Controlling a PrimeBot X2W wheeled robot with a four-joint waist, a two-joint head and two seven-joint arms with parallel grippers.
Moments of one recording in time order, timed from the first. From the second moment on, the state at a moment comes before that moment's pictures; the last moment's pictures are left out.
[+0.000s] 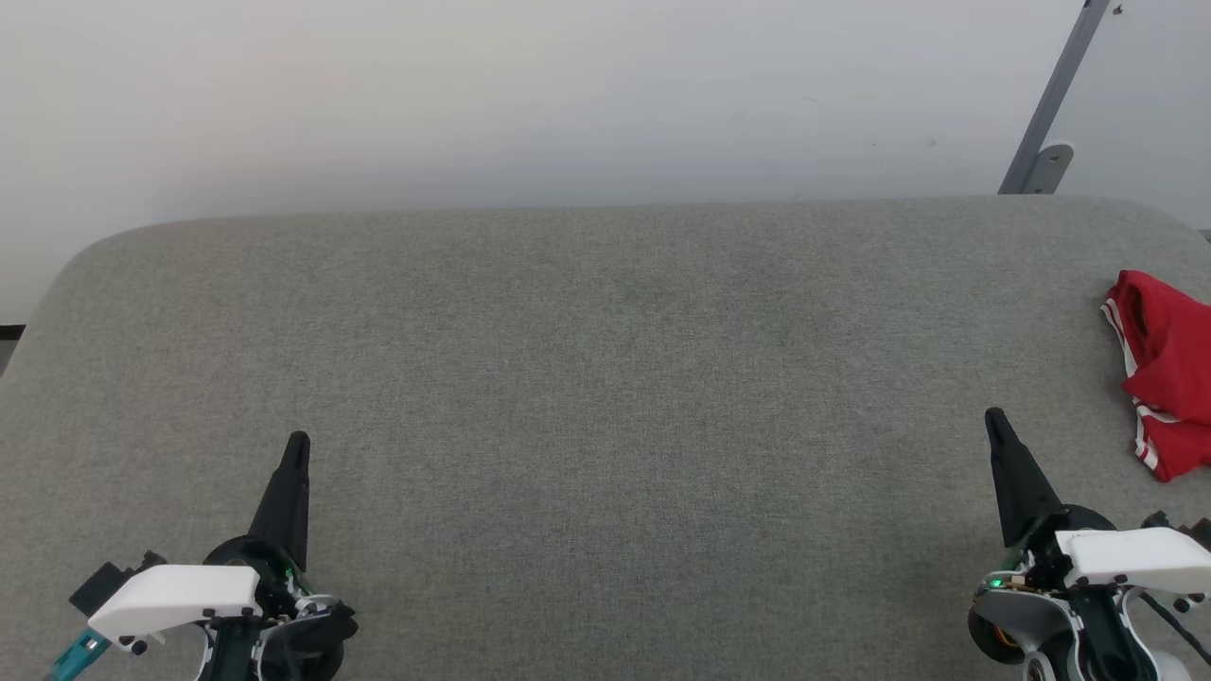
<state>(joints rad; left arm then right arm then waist) -0.10 0.05 0.11 0.25 -1.61 -0.13 0.11 -0.11 -0.05 -0.11 0.24 1.61 0.13 0.12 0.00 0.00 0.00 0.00</state>
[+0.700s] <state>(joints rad) -0.10 0.05 0.11 0.25 -1.61 -0.13 0.11 -0.11 -0.05 -0.11 0.24 1.61 0.13 0.12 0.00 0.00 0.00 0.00</state>
